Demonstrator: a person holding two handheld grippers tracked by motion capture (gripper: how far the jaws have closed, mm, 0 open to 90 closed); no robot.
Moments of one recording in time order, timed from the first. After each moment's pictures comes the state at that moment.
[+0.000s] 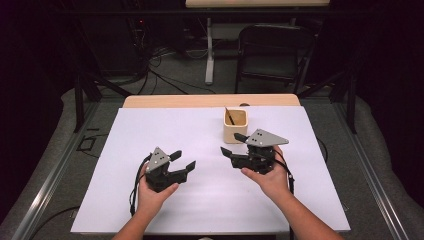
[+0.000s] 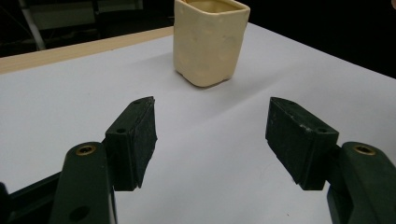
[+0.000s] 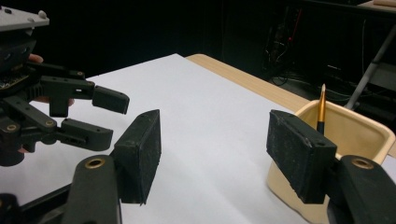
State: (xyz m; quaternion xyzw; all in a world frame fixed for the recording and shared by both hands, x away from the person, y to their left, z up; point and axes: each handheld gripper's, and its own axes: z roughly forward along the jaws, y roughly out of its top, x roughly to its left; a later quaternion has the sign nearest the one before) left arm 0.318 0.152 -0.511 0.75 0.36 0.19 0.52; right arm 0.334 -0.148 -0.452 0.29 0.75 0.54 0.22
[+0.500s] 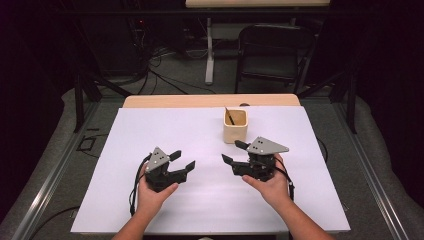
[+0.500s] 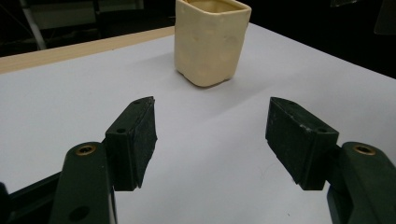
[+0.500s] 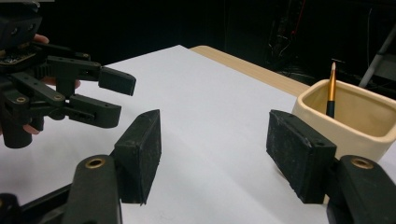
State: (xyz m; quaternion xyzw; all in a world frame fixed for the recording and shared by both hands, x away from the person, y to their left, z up) left arm 0.318 0.152 -0.511 0.75 0.36 0.19 0.52; right arm 0.323 -0.151 -0.469 0.30 0.75 0.54 0.22
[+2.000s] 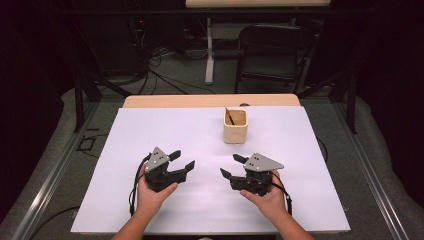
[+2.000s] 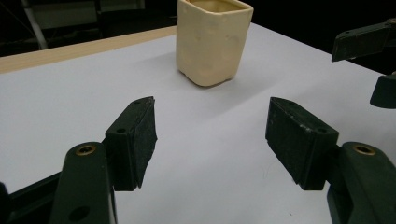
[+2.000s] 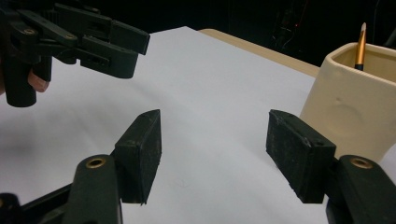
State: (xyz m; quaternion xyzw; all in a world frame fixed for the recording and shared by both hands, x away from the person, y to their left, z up) left arm 0.319 0.154 -0.511 0.75 0.36 0.18 0.52; right arm 0.302 -0.146 -0.506 0.29 0.76 0.53 0.22
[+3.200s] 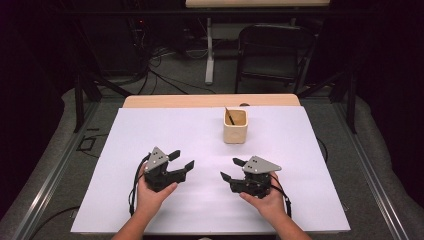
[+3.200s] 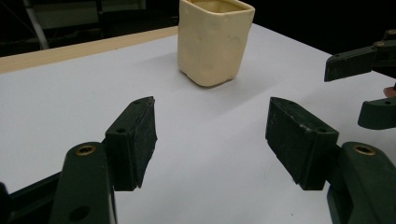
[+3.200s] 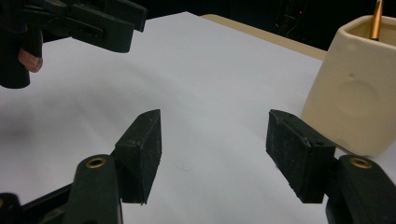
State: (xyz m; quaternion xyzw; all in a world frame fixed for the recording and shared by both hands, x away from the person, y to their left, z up) left arm 0.319 0.155 -0.511 0.75 0.37 0.19 0.52; right arm 0.302 -0.146 -0.520 0.30 0.77 0.52 0.21
